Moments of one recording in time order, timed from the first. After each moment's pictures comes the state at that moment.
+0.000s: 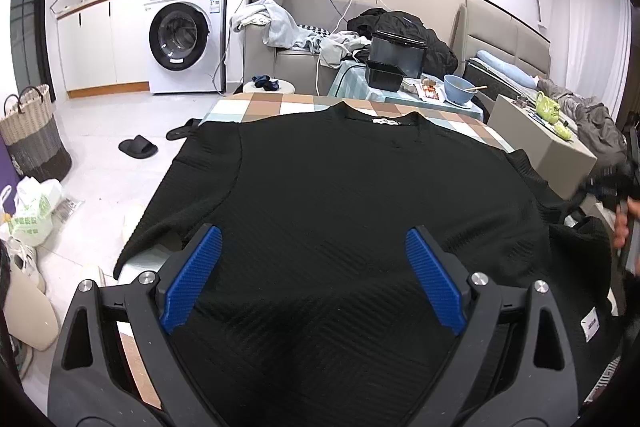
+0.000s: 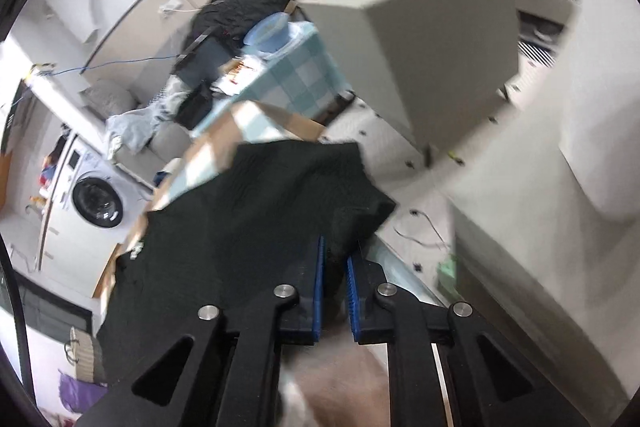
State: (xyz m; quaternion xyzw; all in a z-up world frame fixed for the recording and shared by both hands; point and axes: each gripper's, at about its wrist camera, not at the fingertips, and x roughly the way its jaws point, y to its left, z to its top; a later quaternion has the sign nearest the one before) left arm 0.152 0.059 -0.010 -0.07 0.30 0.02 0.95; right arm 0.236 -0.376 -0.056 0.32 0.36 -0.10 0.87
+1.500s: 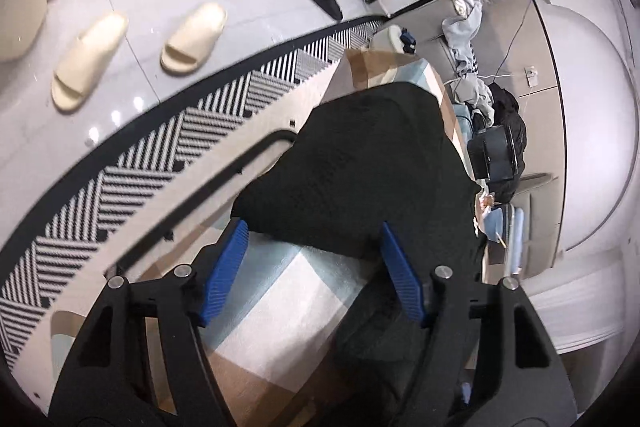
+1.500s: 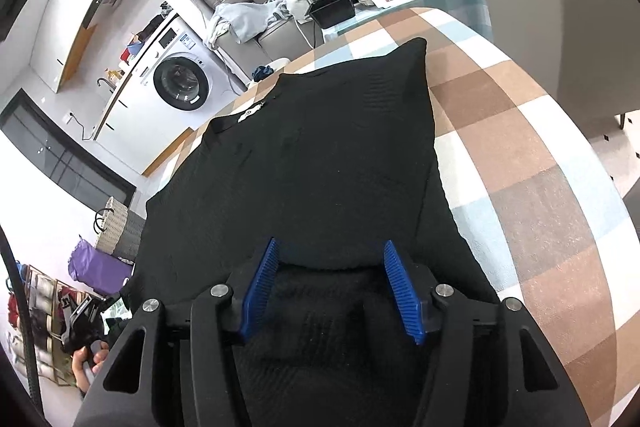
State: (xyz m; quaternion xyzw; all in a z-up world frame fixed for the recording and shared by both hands) left arm 0.157 0.347 -0.156 -0.53 0.37 0.13 0.75; right arm 0.232 -0.232 -0.066 0.23 0.43 0.10 0.87
